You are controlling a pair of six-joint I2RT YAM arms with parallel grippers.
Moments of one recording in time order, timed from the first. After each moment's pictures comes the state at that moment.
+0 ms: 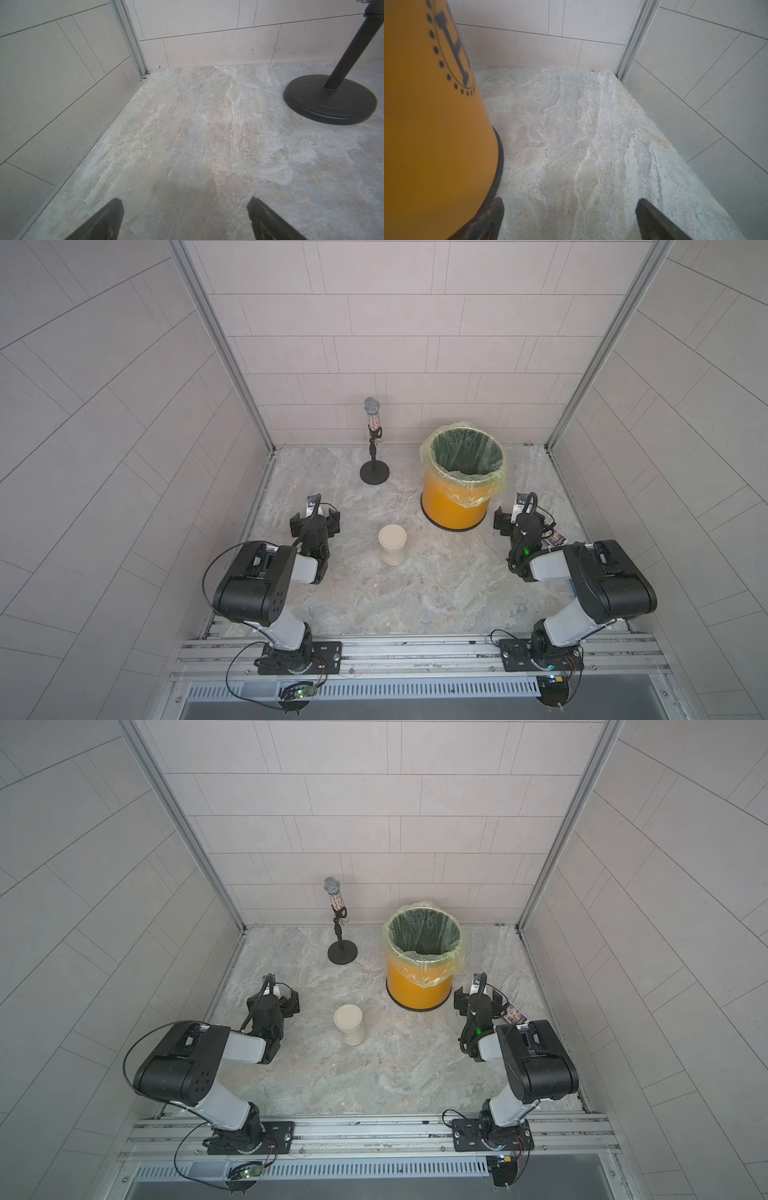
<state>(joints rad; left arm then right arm) -0.12 1.60 0.36 0.89 -0.41 0.02 0.06 1.58 0.35 0.90 0.36 -0.02</state>
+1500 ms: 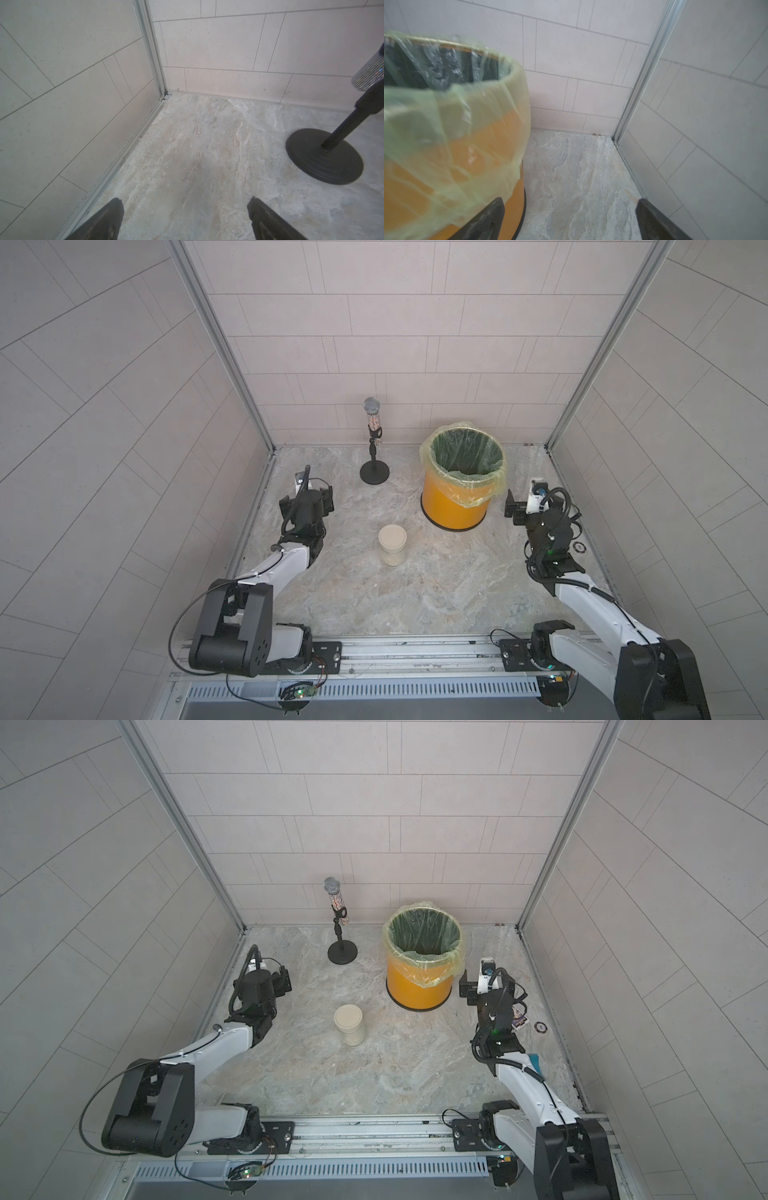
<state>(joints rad) -0.12 1.31 0.65 0.28 -0.49 -0.10 0.06 0.95 0.47 0.40 0.21 -0.17</state>
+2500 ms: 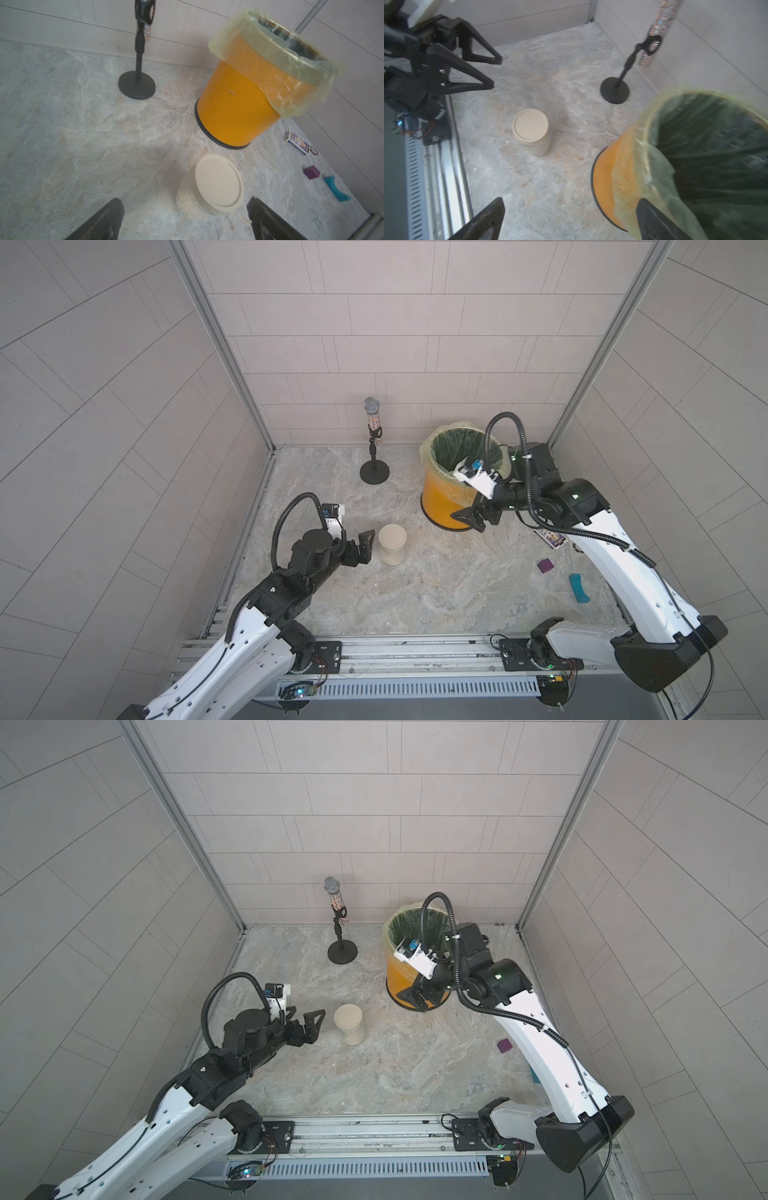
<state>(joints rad) -0.66 0.64 0.61 -0.41 -0.14 -0.42 0.48 1.28 1.51 -1.01 -0.43 -0.50</state>
